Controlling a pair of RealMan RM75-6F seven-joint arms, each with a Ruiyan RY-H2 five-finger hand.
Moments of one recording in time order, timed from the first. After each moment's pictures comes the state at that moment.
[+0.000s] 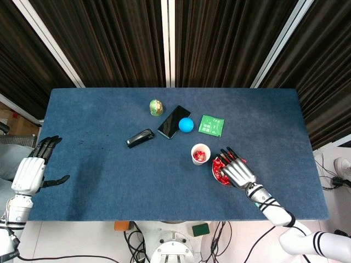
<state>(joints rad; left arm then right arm) -0.19 -1.13 -0.06 -1.63 1.51 1.42 -0.17 0.57 -1.46 -0.02 -1.44 -1.47 0.99 -0.46</state>
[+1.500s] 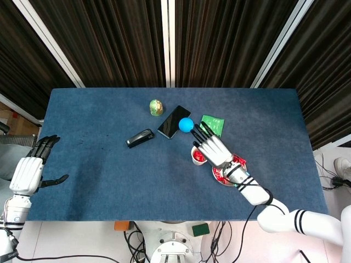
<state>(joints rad) -0.19 -1.13 -0.06 -1.63 1.51 1.44 -0.18 0.76 -1.48 0.16 -1.54 -1.37 0.96 -0.62</state>
